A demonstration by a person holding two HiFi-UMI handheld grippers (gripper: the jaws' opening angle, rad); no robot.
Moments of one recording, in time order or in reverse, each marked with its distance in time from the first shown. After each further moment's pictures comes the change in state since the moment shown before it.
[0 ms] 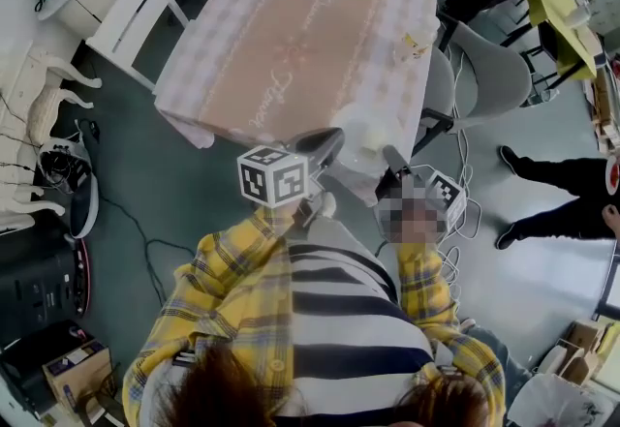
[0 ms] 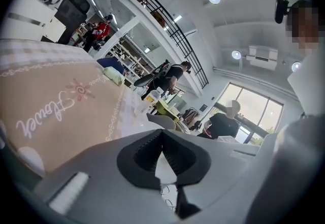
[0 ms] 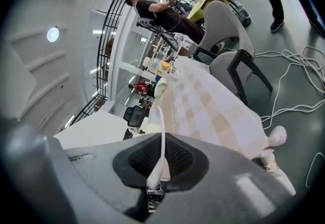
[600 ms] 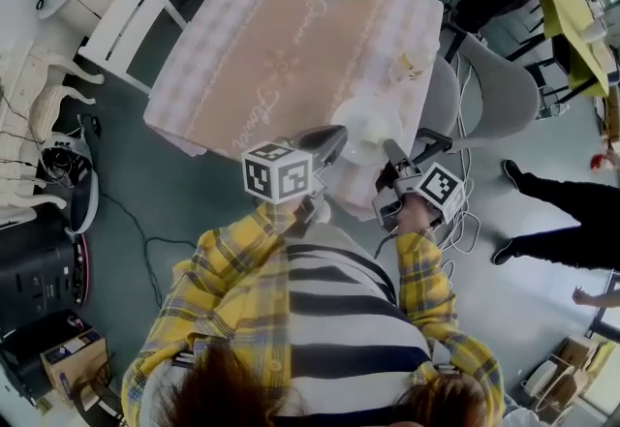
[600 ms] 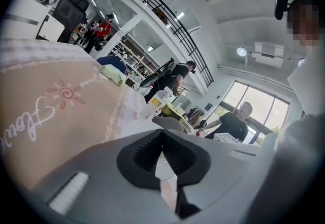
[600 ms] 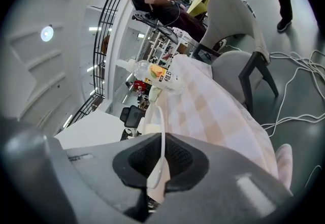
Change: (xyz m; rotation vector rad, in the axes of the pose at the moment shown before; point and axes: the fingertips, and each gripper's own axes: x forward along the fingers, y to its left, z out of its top) left arm 0.075 0.025 0.028 0.002 0.016 0.050; right arm 0.061 -0.021 0.070 0.009 0.045 -0.015
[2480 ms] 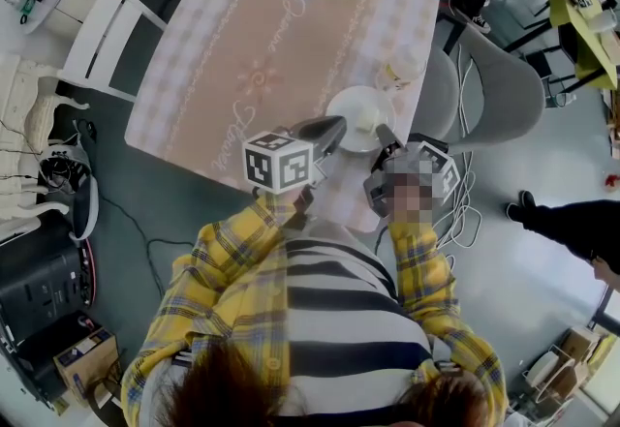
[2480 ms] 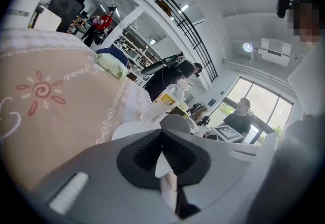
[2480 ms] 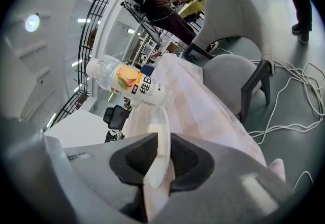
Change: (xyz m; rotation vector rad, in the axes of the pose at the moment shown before) left arm 0.080 0.034 0.011 -0.015 0.073 0.030; right arm 0.062 -0.039 0.054 0.017 0.023 -0.136
